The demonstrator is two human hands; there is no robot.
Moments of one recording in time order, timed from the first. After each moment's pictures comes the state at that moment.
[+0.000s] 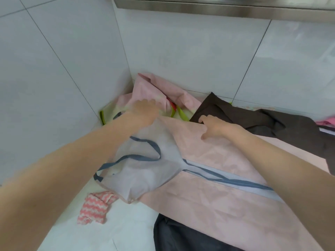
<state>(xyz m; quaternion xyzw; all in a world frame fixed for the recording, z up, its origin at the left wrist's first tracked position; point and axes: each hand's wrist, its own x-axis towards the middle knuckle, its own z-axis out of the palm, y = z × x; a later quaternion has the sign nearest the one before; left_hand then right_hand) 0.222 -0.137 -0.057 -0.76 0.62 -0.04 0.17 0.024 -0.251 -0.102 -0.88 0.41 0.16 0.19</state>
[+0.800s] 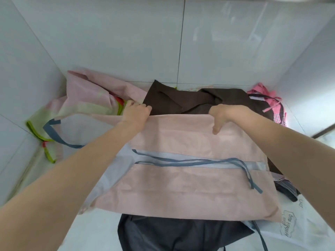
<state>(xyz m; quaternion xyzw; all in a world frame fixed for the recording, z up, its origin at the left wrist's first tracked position) 0.109 -0.202 -0.117 -0.70 0.70 -0.10 0.14 -0.136 -0.270 -0.069 -0.79 0.52 0.30 0.13</state>
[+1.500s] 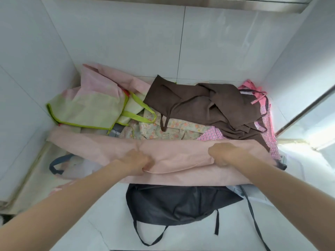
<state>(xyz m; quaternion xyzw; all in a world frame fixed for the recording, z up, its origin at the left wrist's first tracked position) 0.086 -0.030 -0.158 -0.56 0.78 0.12 0.25 -0.174 -0.115 -0.121 -0.81 0.42 0.41 0.06</state>
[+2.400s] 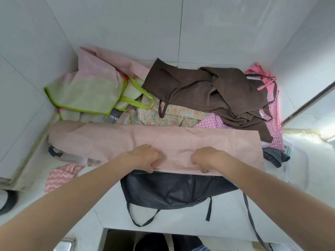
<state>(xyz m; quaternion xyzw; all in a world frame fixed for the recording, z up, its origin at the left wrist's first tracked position) 0.046 -0.029 -0.186 -0.50 0.82 0.19 0.21 -0.163 -0.091 -0.172 -0.87 0.28 0.40 0.10</state>
